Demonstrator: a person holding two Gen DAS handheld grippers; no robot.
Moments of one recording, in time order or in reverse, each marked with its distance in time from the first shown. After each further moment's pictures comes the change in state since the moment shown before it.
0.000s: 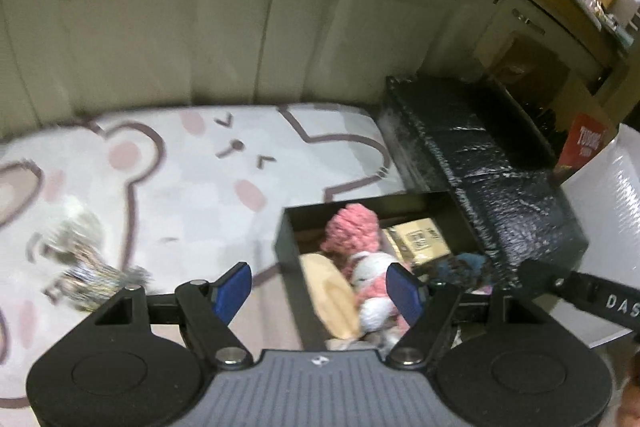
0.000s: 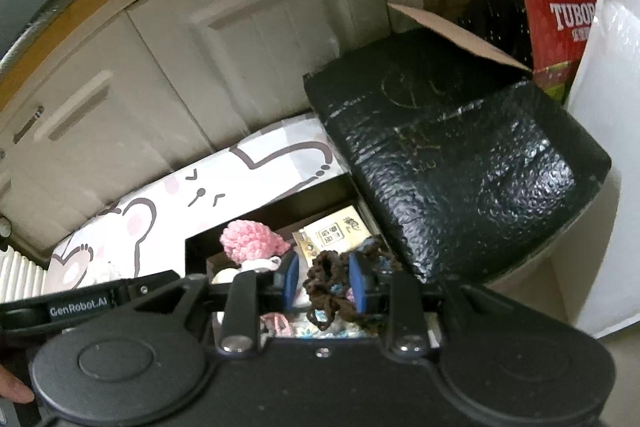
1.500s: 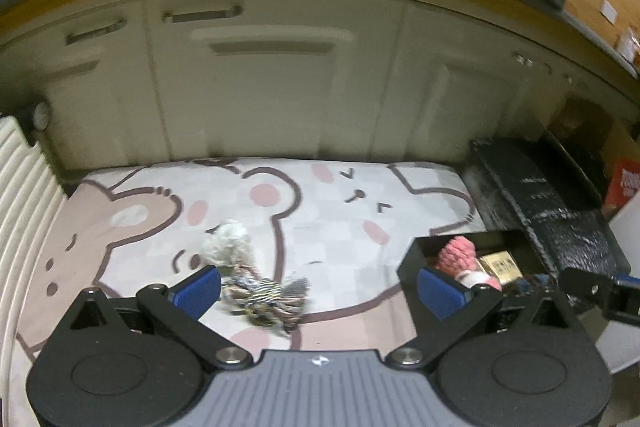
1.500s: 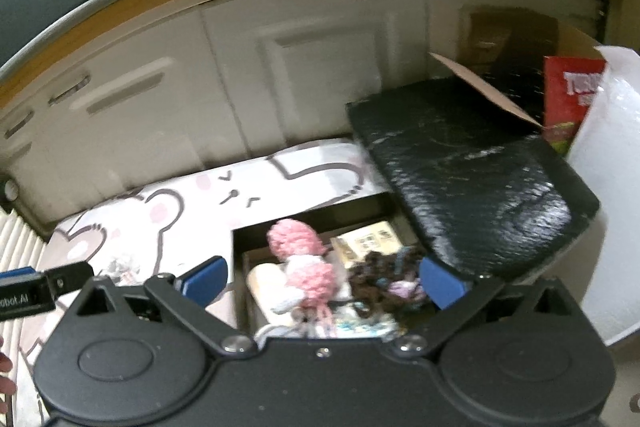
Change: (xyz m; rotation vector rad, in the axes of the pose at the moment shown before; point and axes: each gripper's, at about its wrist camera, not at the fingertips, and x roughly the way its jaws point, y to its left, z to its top) left arm -0.098 0.078 -0.027 -0.058 -0.171 0.193; right arm -0.036 0.074 -0.030 -0.156 -0.088 -0.036
